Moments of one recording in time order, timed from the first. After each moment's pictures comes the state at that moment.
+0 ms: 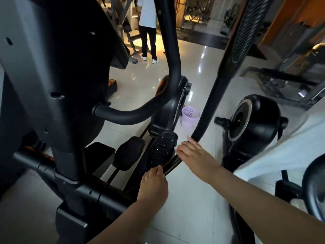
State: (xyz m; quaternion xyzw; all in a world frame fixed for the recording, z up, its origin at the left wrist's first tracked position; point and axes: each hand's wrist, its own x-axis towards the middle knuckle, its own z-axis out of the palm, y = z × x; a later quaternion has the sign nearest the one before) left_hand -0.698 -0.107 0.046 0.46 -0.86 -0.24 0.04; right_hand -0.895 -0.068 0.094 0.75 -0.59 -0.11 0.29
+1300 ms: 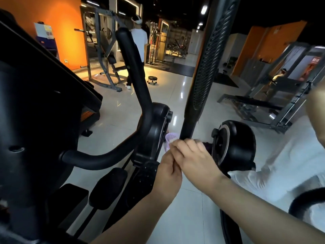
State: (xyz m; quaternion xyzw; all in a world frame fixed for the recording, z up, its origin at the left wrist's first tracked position) left_hand -0.810 -0.121 0.189 0.23 -0.68 -0.55 0.43; right_hand -0.907 -0.065 0.235 0.67 -0.61 0.00 0.42
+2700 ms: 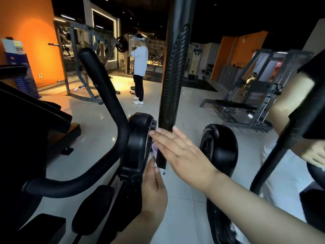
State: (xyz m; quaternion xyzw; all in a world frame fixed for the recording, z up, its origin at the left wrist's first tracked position) left_hand -0.840 -0.113 0.167 0.27 -0.64 -0.52 0.49; right_hand -0.929 -0.054 0.285 0.72 -0.58 0.09 0.38
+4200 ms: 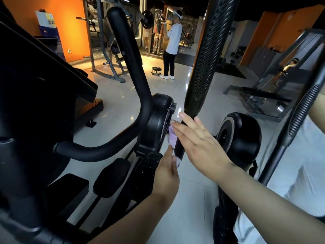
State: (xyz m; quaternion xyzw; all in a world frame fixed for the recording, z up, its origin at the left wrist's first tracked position) left_hand -0.822 -0.116 0.143 0.33 -0.71 -0.48 0.39; right_hand -0.936 -0.068 0.244 0.71 -0.58 0.09 0.39
